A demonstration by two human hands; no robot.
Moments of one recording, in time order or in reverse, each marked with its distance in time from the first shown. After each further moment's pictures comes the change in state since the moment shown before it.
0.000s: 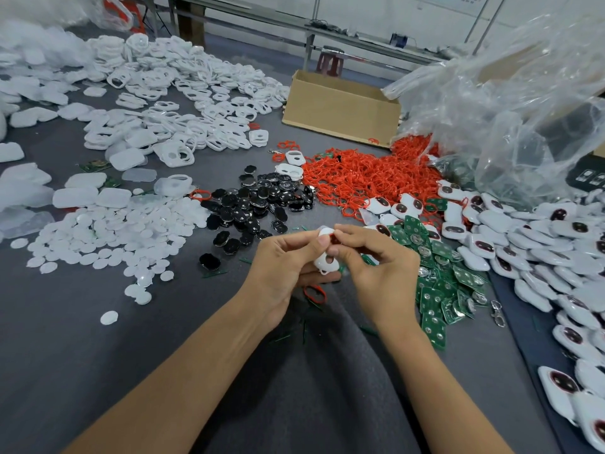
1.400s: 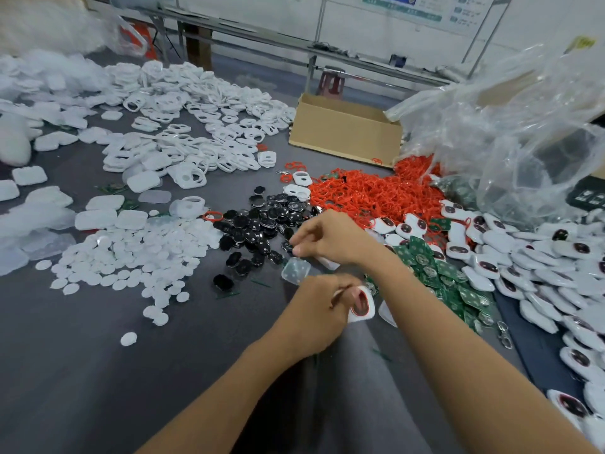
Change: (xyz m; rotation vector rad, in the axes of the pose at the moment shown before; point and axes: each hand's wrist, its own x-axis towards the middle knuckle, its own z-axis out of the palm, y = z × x) left_hand -0.004 -0.015 0.006 0.901 -0.215 0.420; right_hand 0.089 -0.011 0.047 -0.414 -0.847 0.165
